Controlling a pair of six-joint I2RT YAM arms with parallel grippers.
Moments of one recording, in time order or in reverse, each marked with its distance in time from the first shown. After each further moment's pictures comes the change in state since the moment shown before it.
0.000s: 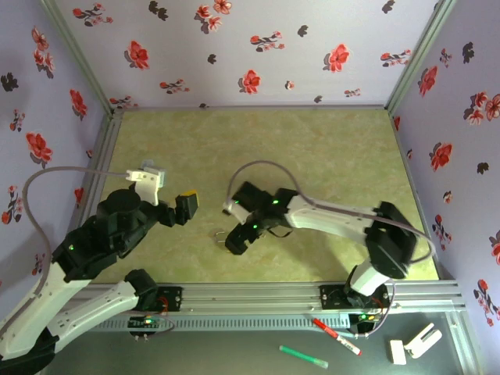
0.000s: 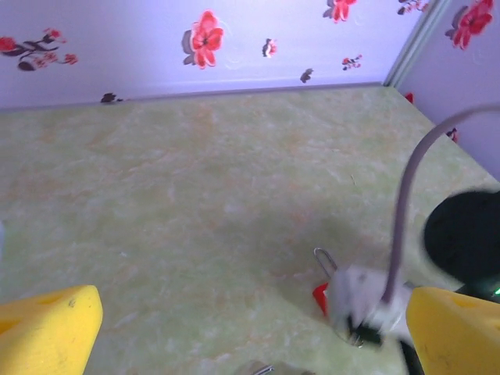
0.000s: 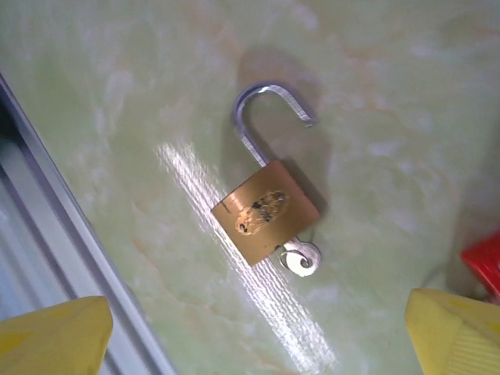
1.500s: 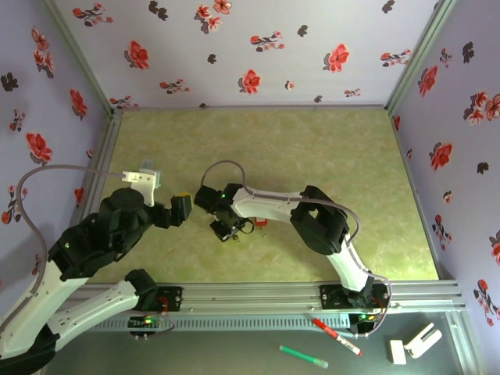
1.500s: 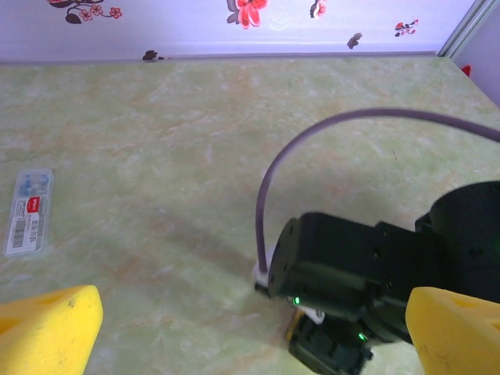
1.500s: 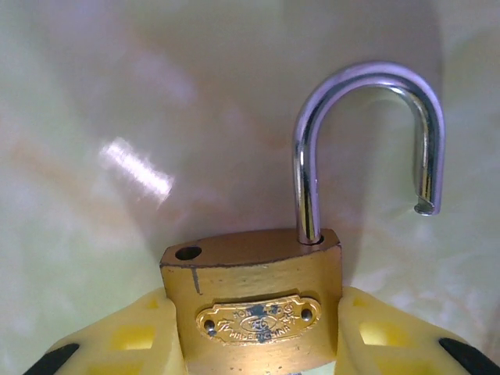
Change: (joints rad) left arm 0.002 0.029 0.046 -0.142 -0.062 -0.052; right arm 0.009 0.477 0.436 -0.207 0.225 0.364
